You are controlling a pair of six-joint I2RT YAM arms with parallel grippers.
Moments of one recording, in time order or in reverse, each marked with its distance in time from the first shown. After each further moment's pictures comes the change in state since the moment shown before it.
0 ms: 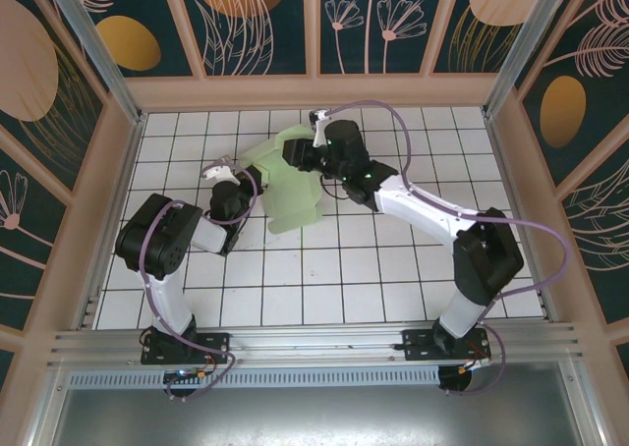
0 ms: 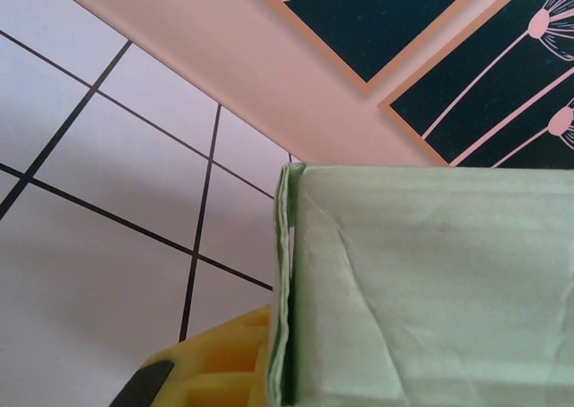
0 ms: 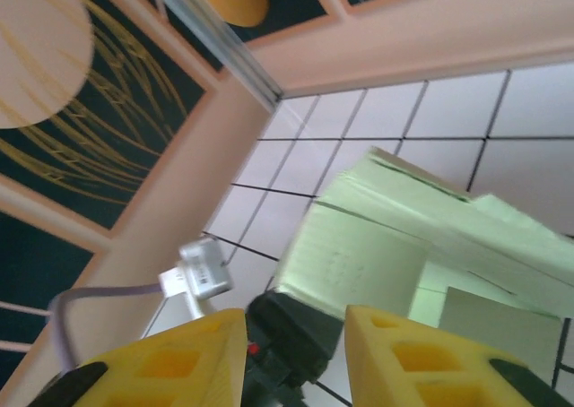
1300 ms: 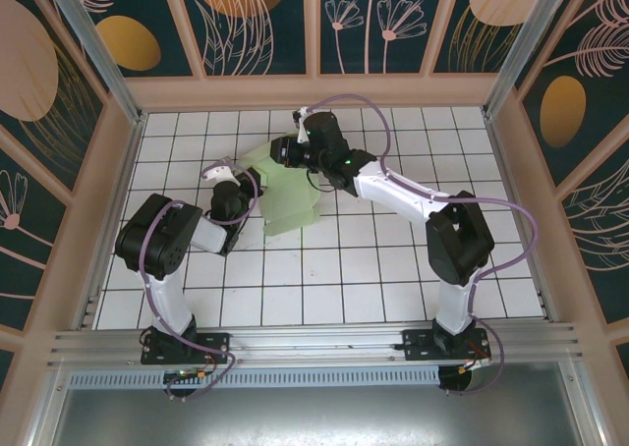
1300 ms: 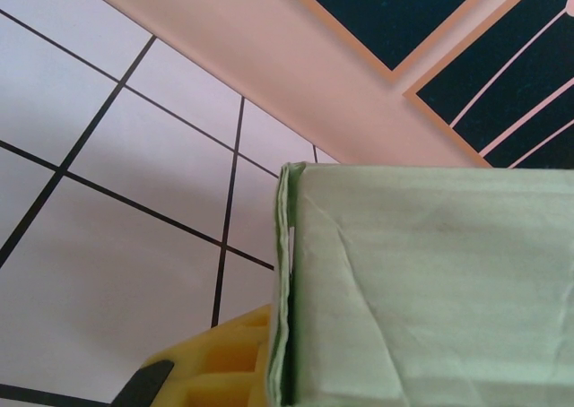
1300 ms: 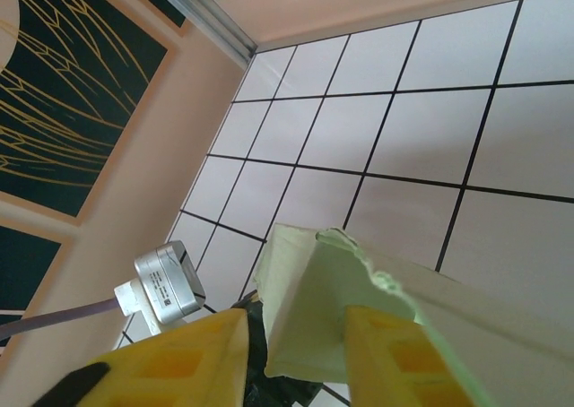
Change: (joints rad) left arm 0.000 0.000 0.000 -0.043 -0.021 0.029; right arm 0.011 0.177 0.194 -0.126 -0.031 0.029
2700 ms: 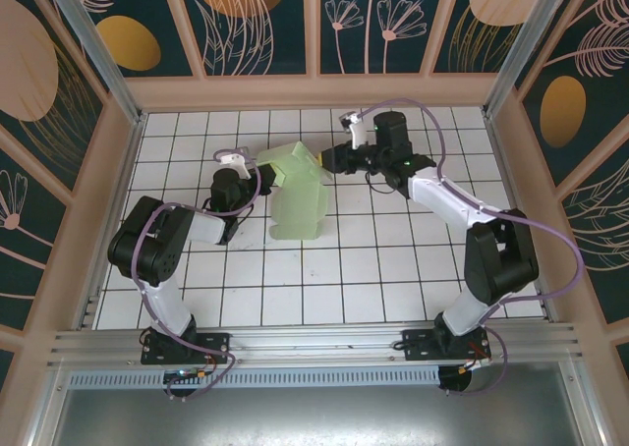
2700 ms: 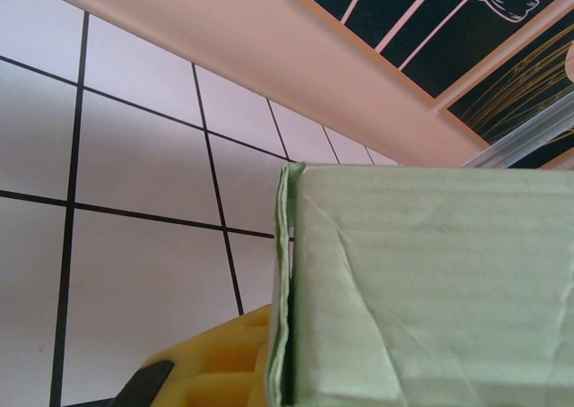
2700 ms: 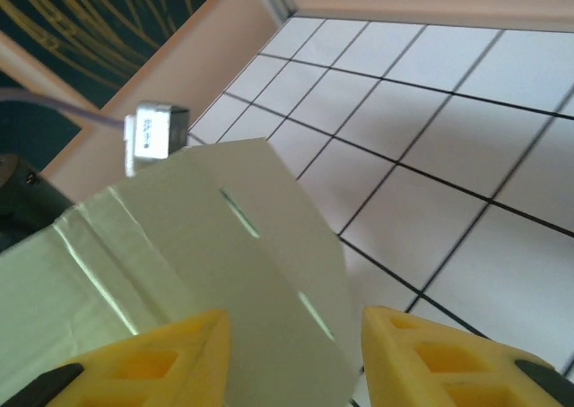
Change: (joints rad) left arm 0.012 -0.060 0.092 -0.183 0.343 0.069; right arm -0.285 -0.233 -0.300 0.017 -0.454 -0.404
